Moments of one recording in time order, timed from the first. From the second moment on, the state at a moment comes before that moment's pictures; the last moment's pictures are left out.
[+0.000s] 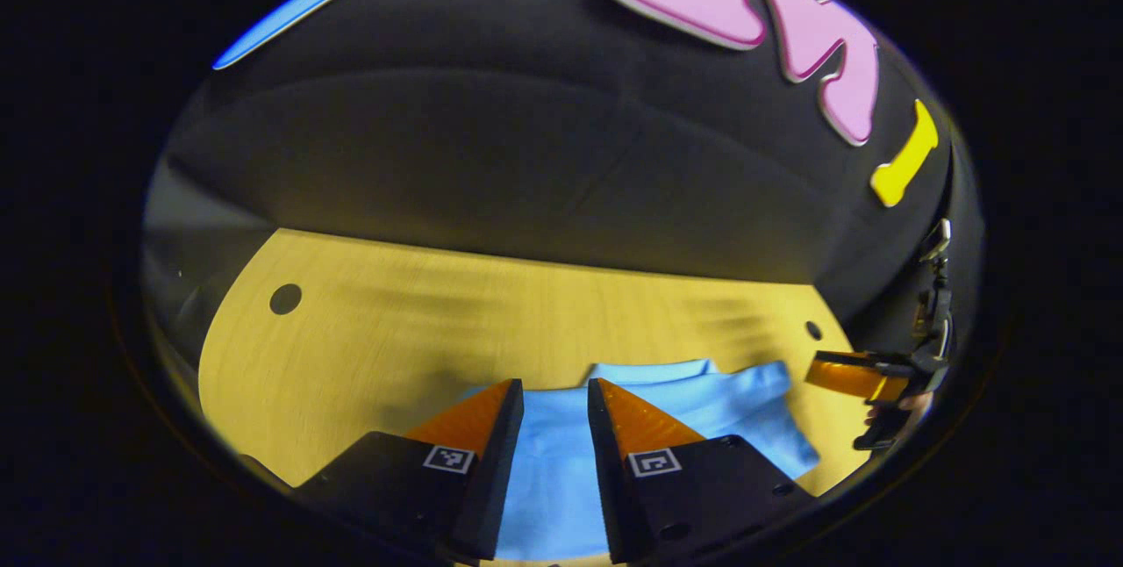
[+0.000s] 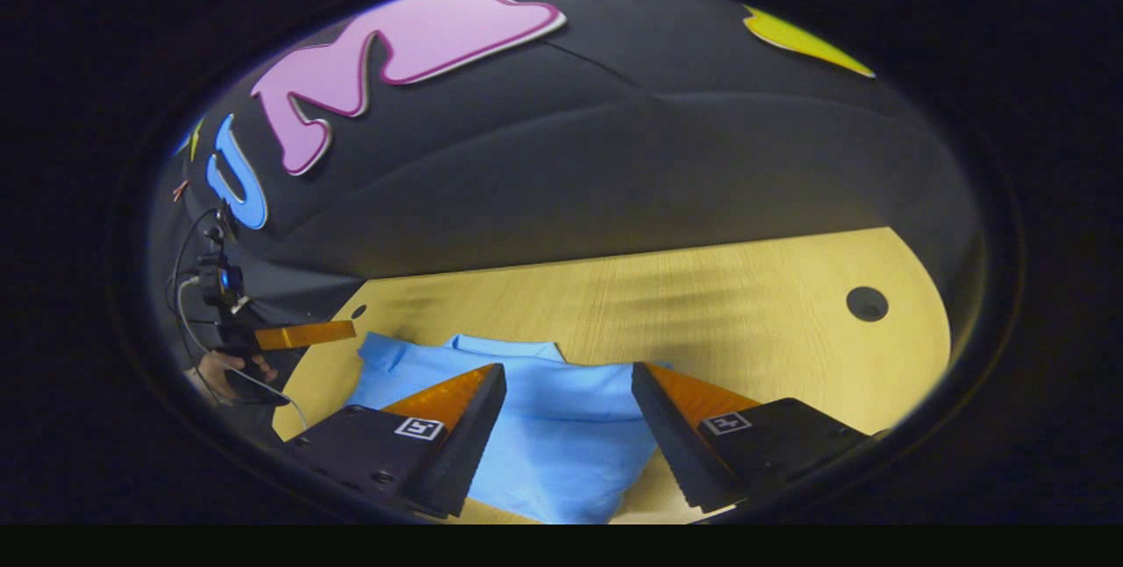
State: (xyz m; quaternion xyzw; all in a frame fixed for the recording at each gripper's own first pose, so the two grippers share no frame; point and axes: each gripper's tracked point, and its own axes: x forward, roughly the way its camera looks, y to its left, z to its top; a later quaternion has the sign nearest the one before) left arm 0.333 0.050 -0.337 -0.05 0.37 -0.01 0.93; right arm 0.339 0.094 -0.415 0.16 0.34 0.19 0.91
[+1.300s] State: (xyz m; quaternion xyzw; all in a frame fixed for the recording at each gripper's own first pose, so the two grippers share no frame) left arm -0.036 -0.070 -0.042 0.01 0.13 -0.13 0.98; right arm -0.014 0.093 -0.076 0.08 0.07 0.11 0.99
